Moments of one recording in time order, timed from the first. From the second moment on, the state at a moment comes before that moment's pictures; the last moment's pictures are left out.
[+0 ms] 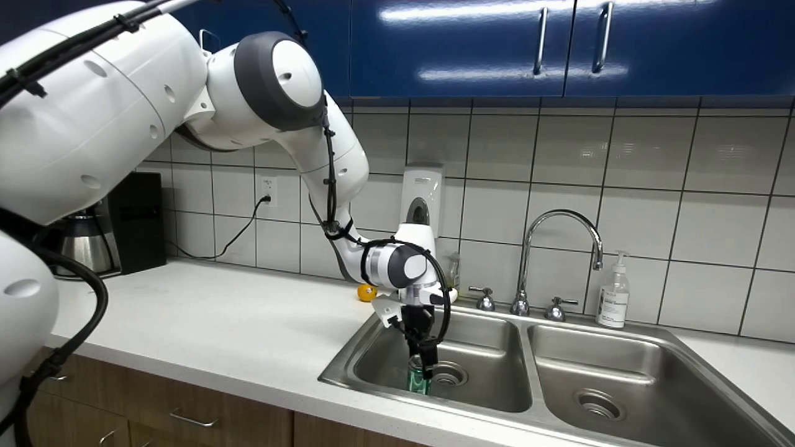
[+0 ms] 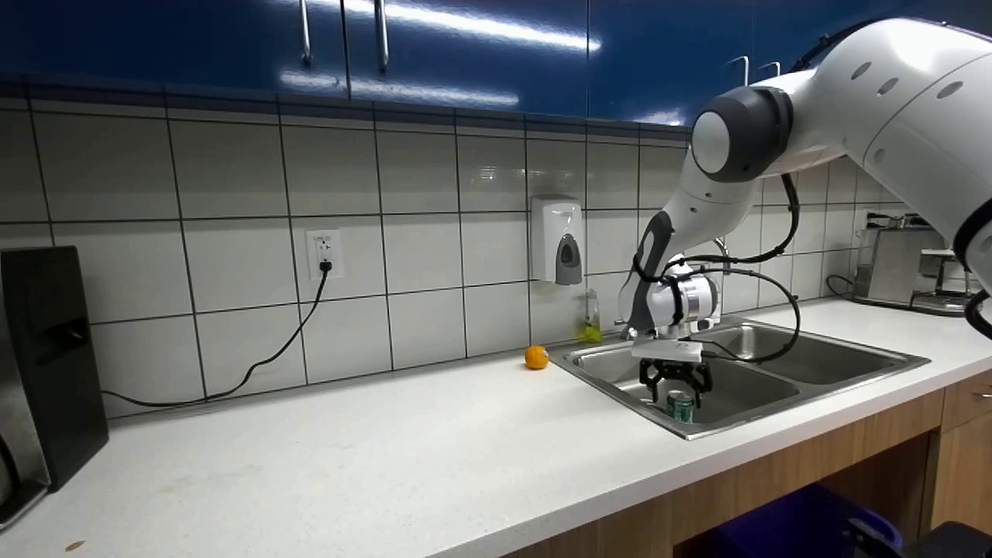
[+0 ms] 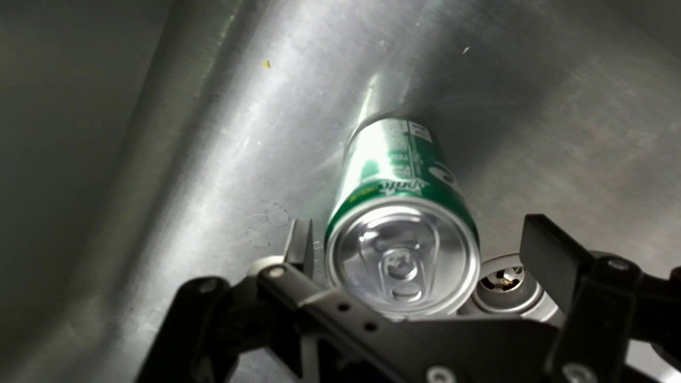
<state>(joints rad) -0.06 0.79 -0.29 -1.77 0.14 2.54 0.55</state>
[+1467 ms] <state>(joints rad) 0.00 0.54 -0.24 -1.91 0.07 2.49 0.42</state>
